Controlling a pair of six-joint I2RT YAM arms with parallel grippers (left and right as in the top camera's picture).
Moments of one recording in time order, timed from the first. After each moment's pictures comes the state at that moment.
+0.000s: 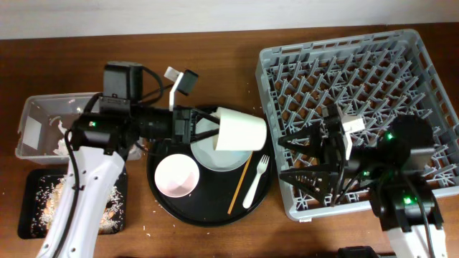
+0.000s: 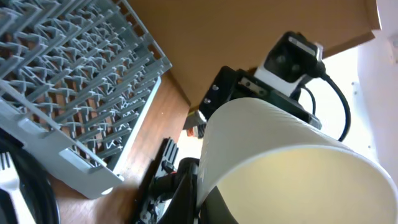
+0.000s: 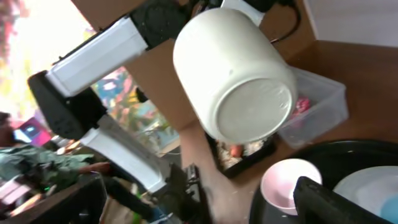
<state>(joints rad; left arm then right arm) -0.18 1.40 1.36 -0.82 1.33 -0.18 0.03 0.89 0.86 -0.22 -1.43 0.31</state>
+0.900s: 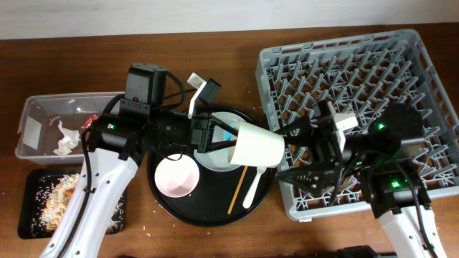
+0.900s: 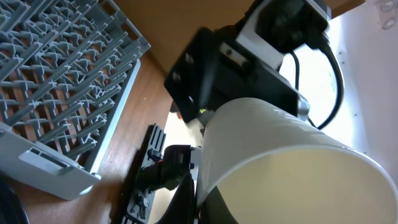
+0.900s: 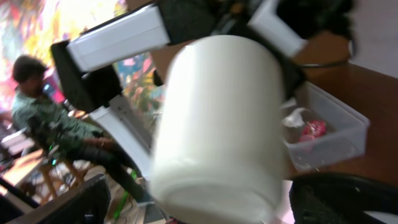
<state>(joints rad) -0.30 1.40 1.36 -0.79 1.34 -0.18 0.09 0.99 0.86 0.02 -1.51 0.25</state>
